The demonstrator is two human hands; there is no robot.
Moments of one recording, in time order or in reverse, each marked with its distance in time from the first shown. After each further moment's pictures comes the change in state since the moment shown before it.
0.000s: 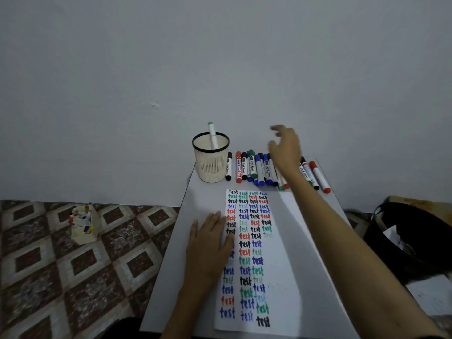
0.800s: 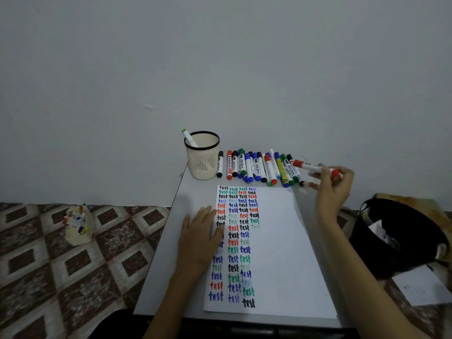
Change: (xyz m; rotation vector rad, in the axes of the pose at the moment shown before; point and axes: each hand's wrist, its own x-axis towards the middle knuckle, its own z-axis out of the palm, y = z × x) left_hand 0.000 -0.002 0.005 0.001 0.011 0.012; right_hand -0.101 0.067 -0.088 0.774 0.446 0.307
